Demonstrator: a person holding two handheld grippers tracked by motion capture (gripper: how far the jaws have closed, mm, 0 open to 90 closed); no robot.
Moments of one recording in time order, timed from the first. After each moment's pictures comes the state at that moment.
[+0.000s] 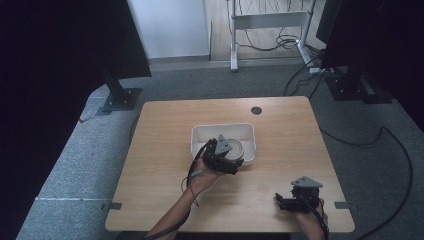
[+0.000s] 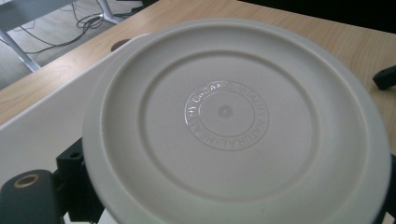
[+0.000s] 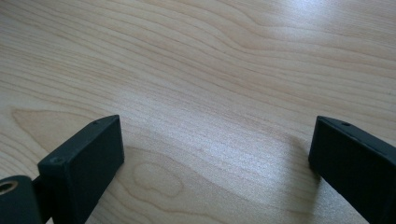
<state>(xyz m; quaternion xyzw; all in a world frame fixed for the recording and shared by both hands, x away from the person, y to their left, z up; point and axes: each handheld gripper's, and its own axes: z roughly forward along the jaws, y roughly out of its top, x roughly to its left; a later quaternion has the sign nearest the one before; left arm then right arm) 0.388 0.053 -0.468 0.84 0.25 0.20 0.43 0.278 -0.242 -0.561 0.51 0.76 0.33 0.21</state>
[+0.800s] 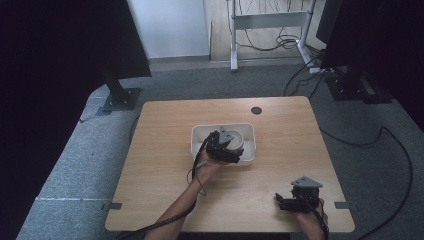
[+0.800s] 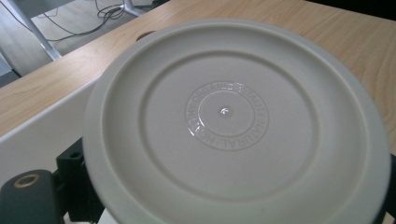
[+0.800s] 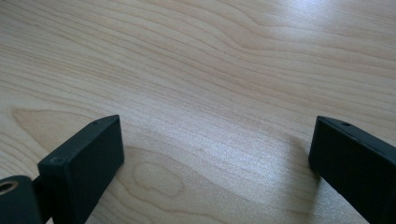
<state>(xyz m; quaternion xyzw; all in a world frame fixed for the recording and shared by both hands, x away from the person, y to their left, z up) 0.429 0.041 -0.489 0.83 0.29 0.22 0.41 0.278 -0.242 -0.561 0.51 0.76 0.33 0.21</state>
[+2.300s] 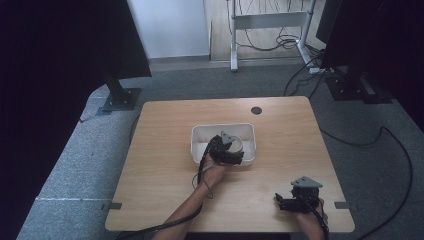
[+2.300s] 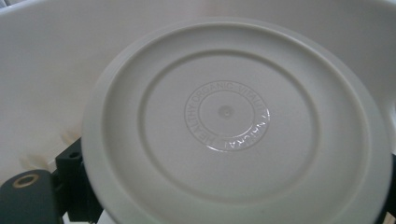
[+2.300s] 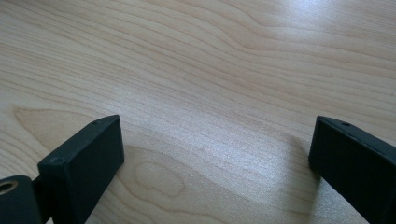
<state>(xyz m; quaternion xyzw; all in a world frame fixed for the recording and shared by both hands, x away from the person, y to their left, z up) 0.437 0.035 -0.522 0.82 0.37 0.19 0.39 0.278 -0.242 -0.561 0.51 0.76 0.33 0.21</state>
